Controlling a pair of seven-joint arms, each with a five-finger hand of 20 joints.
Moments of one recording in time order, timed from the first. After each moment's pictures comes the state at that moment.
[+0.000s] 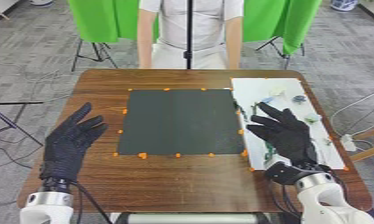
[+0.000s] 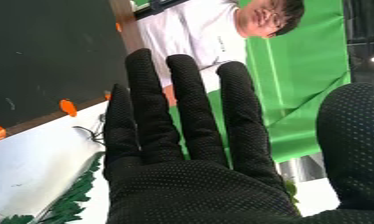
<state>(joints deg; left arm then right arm) 133.1 -62.2 -94.8 -131.5 42.5 15.5 15.0 -122.6 -74.6 94.3 -127.1 -57.2 2.9 7.2</state>
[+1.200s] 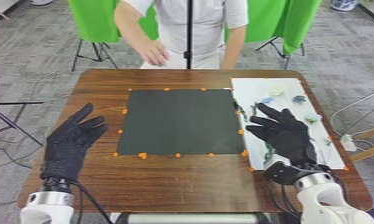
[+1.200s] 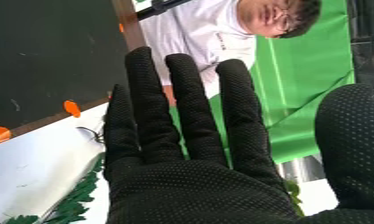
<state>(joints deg) 133.0 -62.2 -94.7 -131.6 42.6 15.6 14.6 -122.5 -74.7 94.1 -127.1 -57.0 3.2 7.9</state>
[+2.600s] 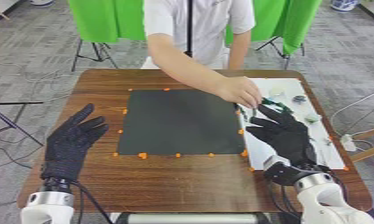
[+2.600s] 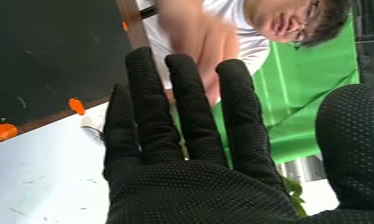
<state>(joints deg) 133.0 -62.2 -94.5 -131.7 42.5 15.7 14.5 -122.7 -74.7 94.3 -127.2 -57.0 3.3 8.4</state>
